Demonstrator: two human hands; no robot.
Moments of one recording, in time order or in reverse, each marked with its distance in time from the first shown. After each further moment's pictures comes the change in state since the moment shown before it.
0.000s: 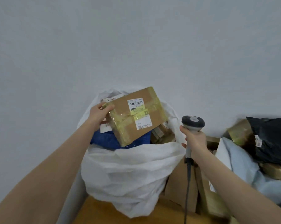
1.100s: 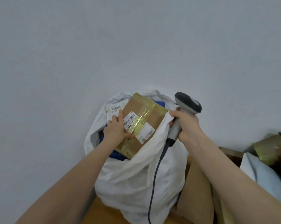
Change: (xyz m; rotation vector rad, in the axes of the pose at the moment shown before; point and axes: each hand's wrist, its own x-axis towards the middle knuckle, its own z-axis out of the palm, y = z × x) left_hand 0.019 -0.053 0.012 1.260 0.043 0.226; right_hand -0.015 -0.075 0.104 0.288 -0.278 0.111
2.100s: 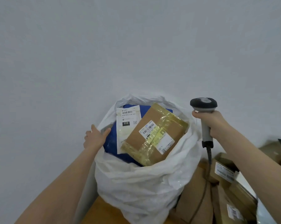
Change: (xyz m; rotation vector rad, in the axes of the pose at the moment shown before) left_hand -0.029 -0.084 0.003 -0.481 0.025 -0.543; right_hand 0.007 -0.052 -0.060 -0.567 0.030 -0.151
